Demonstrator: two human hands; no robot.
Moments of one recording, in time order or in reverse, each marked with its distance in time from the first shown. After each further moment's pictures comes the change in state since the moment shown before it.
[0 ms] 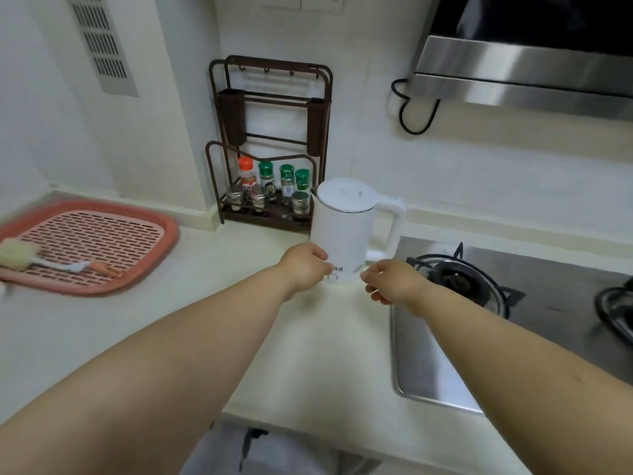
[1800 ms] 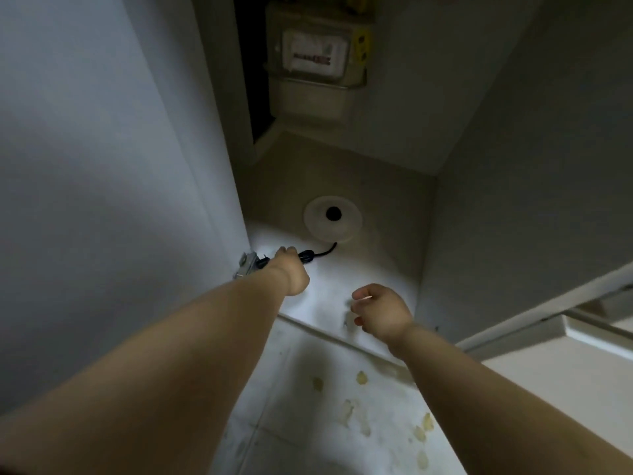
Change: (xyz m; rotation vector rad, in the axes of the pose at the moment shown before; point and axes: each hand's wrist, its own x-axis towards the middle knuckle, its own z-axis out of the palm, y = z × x) left_hand 0.137 -0.681 0.292 0.599 -0.113 -0.394; right_hand 0.187 0.546 0.517 0.095 -0.150 0.171
